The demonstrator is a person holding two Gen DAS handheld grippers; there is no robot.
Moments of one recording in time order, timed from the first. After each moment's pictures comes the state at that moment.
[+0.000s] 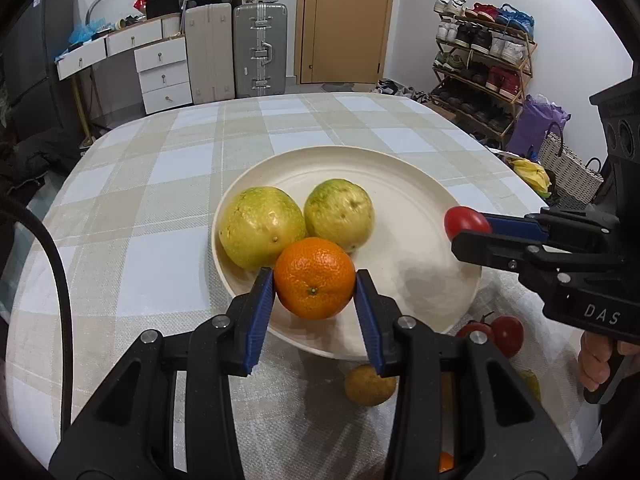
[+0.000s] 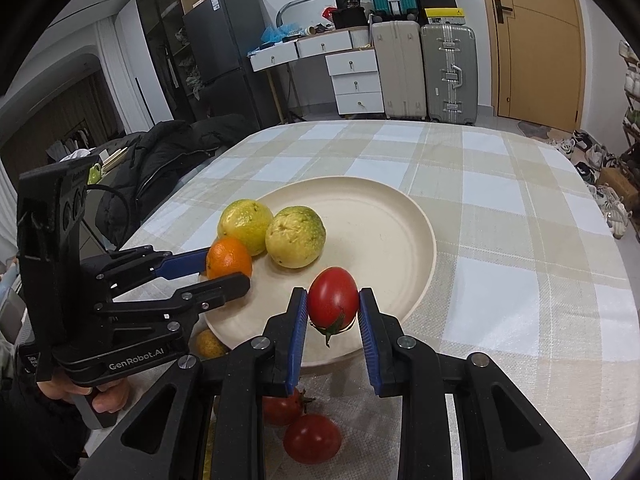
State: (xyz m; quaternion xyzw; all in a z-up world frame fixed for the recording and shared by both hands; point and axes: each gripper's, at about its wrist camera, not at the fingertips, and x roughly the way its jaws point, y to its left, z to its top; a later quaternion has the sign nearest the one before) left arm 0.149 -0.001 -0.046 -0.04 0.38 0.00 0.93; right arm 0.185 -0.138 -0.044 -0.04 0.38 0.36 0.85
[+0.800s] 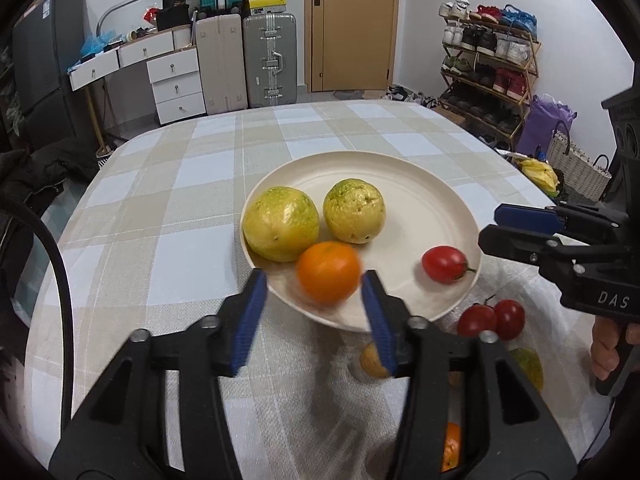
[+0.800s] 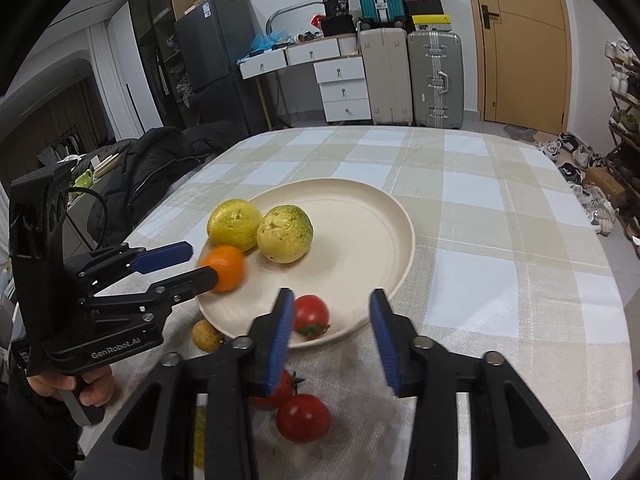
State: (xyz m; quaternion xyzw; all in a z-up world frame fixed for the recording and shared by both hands) left arm 0.119 0.001 -0.034 -0.02 0.36 0.02 0.93; right arm 0.169 -0.156 -0.038 -0.04 0.35 0.33 0.88
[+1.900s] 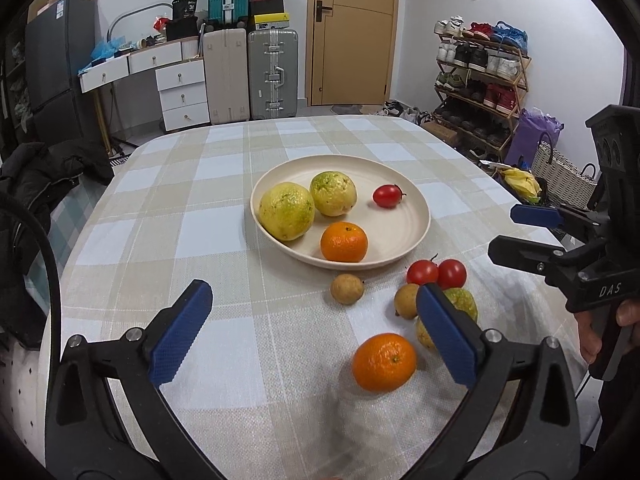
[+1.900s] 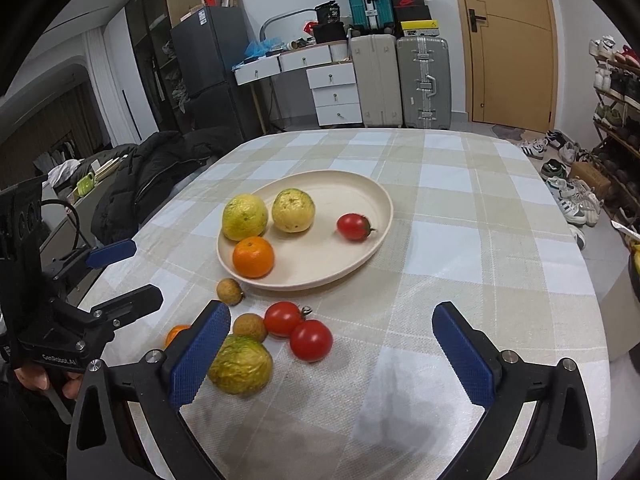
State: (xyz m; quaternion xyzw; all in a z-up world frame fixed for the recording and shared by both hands) left arm 0.015 -0.020 0.000 -0.03 0.34 0.02 0.94; right arm 0.121 -0.186 -0.027 -0.04 0.36 0.33 0.87
